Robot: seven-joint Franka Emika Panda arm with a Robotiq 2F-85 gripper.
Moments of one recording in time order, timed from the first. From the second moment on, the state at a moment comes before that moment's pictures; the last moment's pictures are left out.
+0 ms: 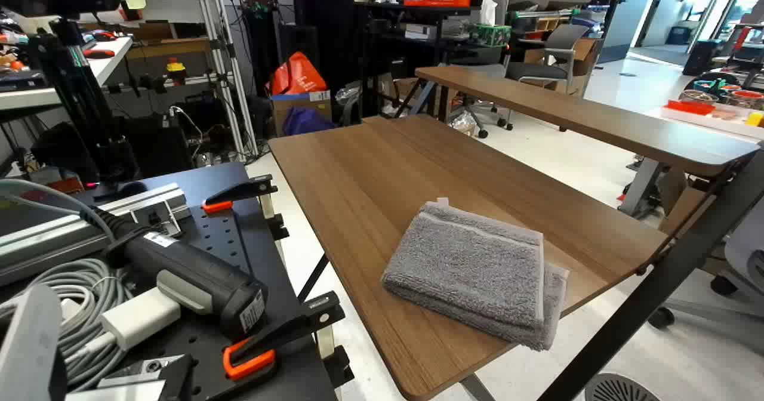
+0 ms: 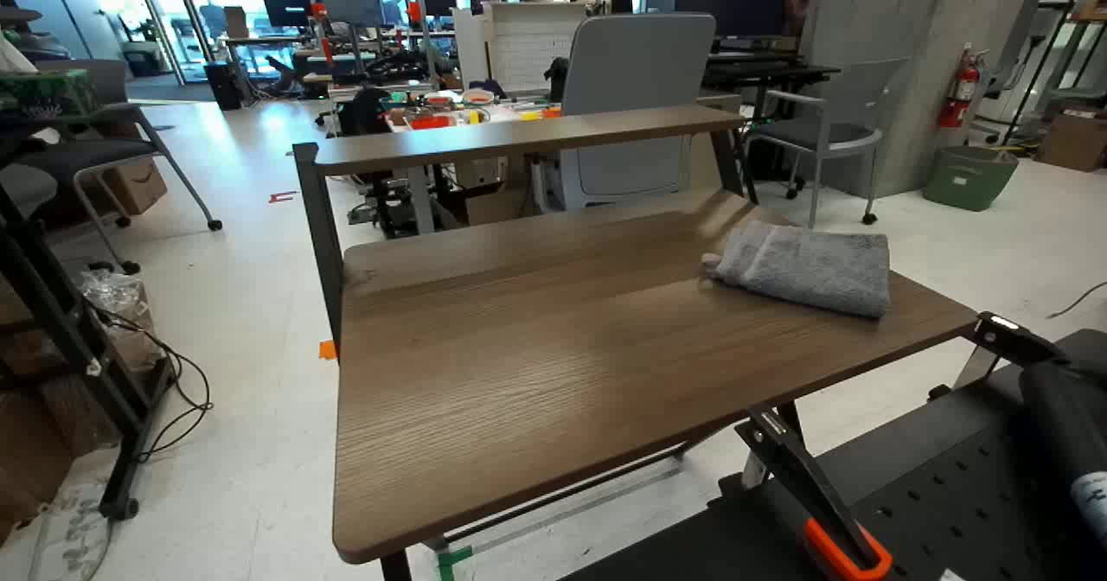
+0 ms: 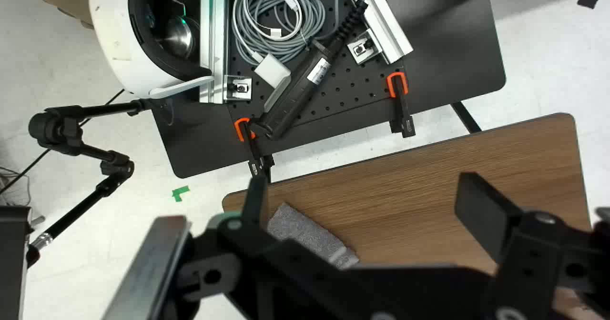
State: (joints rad) arm -0.02 -0.67 0.10 -2.32 0.02 1.47 0.30
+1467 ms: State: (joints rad) arm -0.23 -0.39 -0.08 -2.42 0.00 2.04 0.33
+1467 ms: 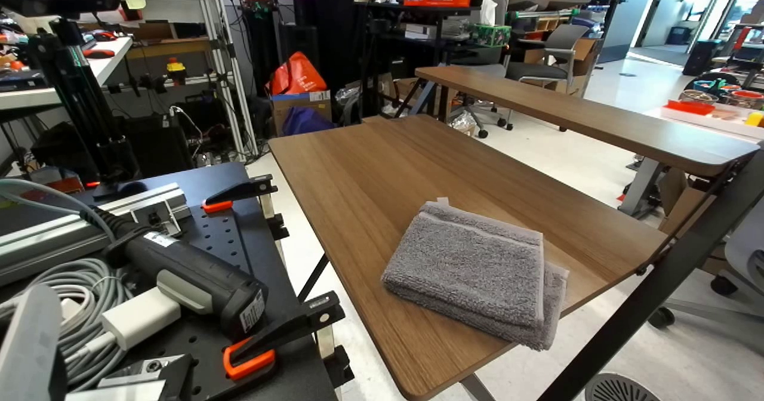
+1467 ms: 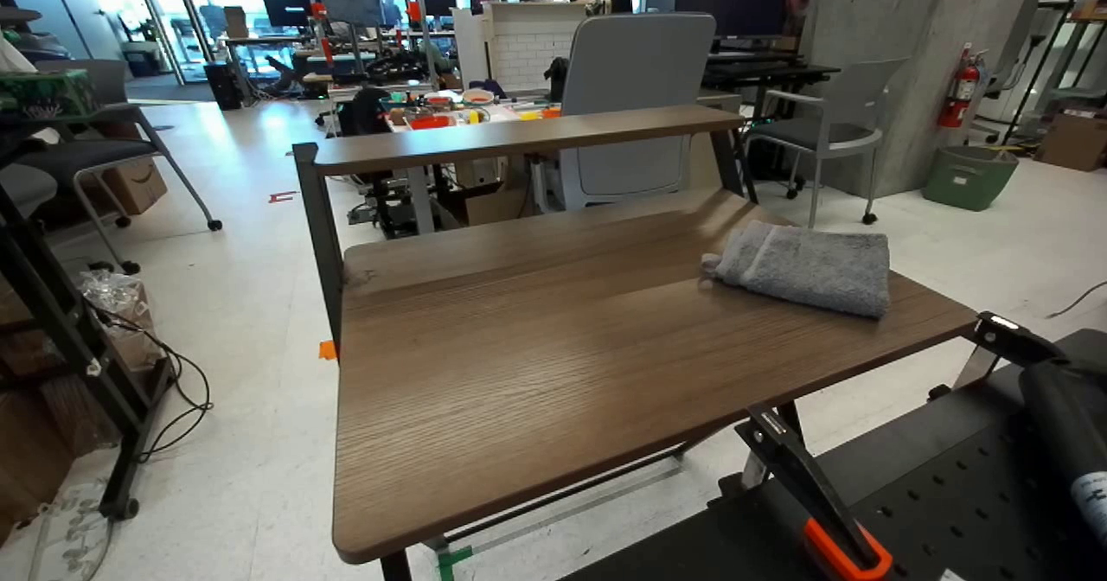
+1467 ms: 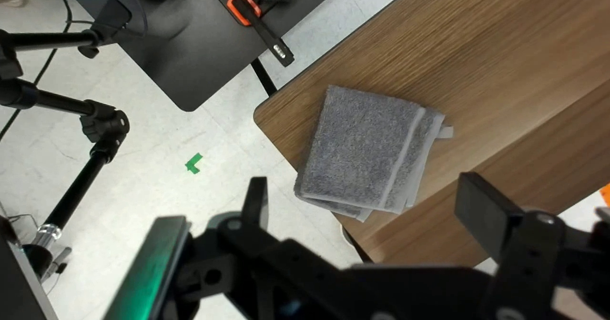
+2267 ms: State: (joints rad) arm -0.17 0.11 -0.09 -2.36 0.00 2.48 0.47
